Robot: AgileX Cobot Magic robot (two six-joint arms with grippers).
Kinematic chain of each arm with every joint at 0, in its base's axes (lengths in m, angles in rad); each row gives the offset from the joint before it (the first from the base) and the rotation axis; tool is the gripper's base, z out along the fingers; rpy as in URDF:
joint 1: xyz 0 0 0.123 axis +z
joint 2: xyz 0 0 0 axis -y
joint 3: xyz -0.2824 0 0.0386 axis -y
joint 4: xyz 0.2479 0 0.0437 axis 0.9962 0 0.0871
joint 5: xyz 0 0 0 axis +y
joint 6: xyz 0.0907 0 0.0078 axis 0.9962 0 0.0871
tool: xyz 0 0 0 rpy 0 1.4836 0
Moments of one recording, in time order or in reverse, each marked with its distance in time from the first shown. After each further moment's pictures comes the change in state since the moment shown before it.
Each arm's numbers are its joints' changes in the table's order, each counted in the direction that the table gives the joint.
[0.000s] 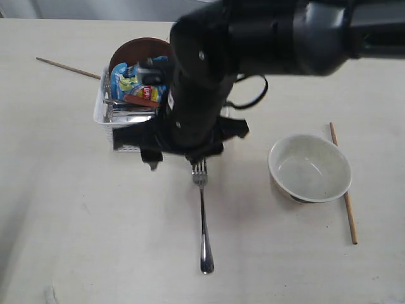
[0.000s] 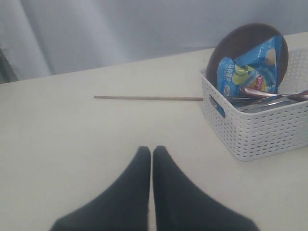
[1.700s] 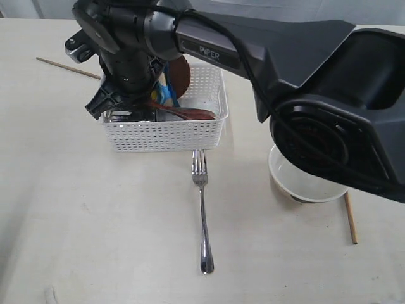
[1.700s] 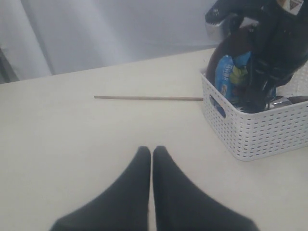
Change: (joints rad) left arm 0.000 0.000 0.000 0.000 0.000 0.000; right arm 0.002 -0.575 0.807 -0.354 0.242 -0.392
